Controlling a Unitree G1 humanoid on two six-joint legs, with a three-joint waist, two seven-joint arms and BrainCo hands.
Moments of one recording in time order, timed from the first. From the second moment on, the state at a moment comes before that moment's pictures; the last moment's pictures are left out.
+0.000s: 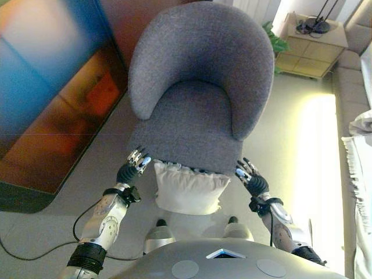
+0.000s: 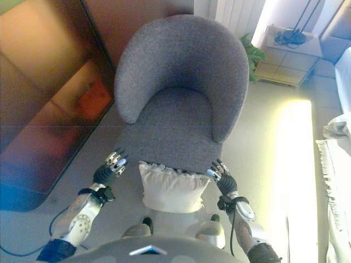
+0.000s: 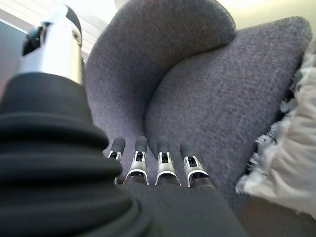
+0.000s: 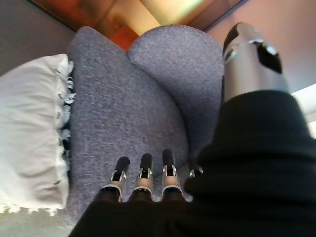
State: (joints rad) left arm 0.21 0.41 -0.19 0.18 -0.76 -0.03 -0.07; right arm 0.22 -0.33 0.27 0.30 0.72 -0.08 0.06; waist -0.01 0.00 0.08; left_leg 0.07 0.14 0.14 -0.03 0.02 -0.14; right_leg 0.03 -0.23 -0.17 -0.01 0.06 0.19
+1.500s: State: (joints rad) left arm 0.22 0.29 -0.22 0.17 -1.22 0.15 -0.43; right arm 0.22 -0.26 0.30 0.29 1.19 0.03 0.44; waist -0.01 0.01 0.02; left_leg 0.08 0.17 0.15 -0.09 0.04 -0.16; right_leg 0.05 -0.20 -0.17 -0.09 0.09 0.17
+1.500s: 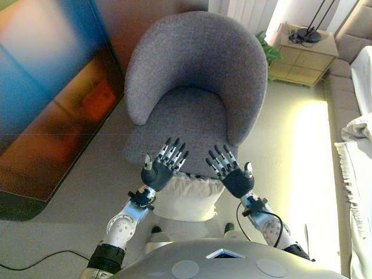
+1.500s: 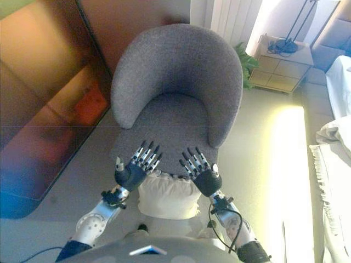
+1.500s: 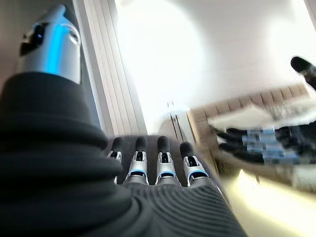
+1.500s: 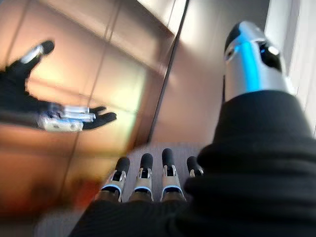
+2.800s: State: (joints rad) left arm -0.44 0.43 -0.34 0.51 -0.54 -0.23 0.24; right arm -0.46 -0.44 0.33 0.58 0.51 -0.11 -0.23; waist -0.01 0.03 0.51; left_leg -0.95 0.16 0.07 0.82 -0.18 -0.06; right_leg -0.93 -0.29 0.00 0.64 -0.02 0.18
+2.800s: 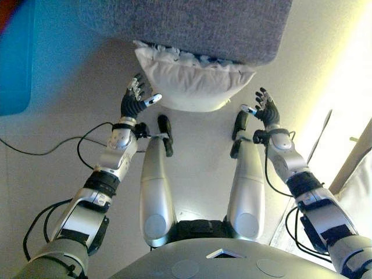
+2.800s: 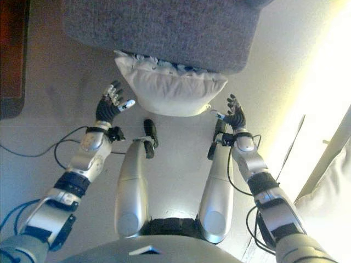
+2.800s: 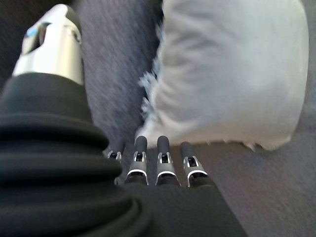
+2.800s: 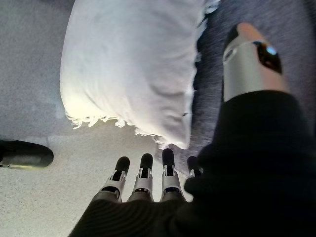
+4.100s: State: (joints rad) left arm -0.93 0.57 -0.32 1.01 -0.88 -0.02 0.21; right arm -0.84 -0.57 0.48 0.71 0.65 0.07 0.10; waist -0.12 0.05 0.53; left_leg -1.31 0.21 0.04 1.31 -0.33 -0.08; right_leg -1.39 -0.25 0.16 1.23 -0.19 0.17
